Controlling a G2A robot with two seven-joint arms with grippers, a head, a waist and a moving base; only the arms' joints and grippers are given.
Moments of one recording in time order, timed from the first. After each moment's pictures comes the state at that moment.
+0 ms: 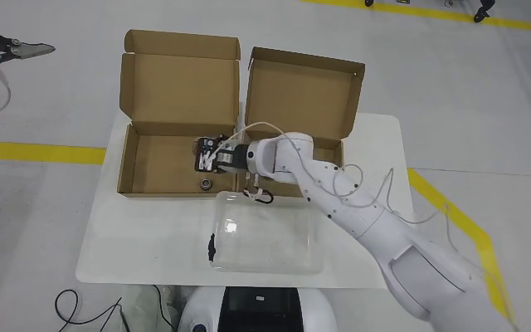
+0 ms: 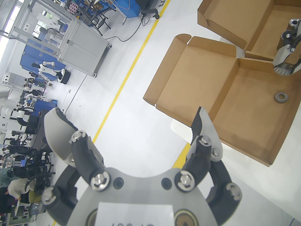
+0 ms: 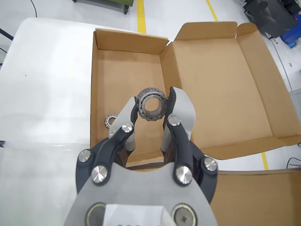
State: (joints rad) left arm 0.40 -0.15 -1.00 -1.50 0.90 -0.88 -0.13; right arm -0.53 -1.55 0.50 -1.07 -1.33 -0.61 0.12
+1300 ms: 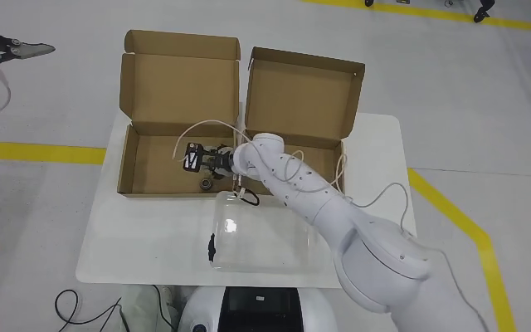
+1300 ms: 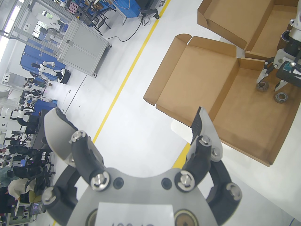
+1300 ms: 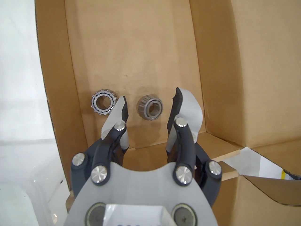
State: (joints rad) left arm 0.40 -0.15 -1.00 -1.50 0.90 -0.88 -0.13; right arm -0.38 -1.88 0.35 -0.42 -1.27 -0.60 0.16
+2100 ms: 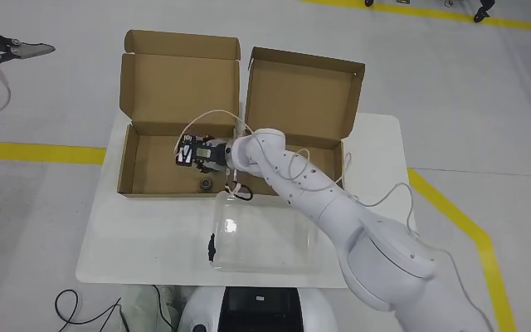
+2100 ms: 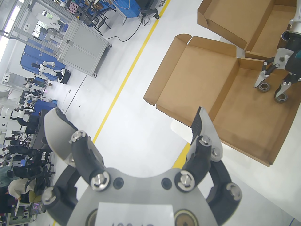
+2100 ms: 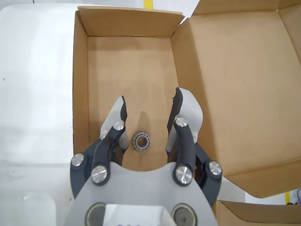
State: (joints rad) left arm 0.40 -0.15 -1.00 -1.50 0.90 -0.88 -0.13; right arm -0.41 -1.83 0.43 -0.54 -1.34 -0.62 -0.07
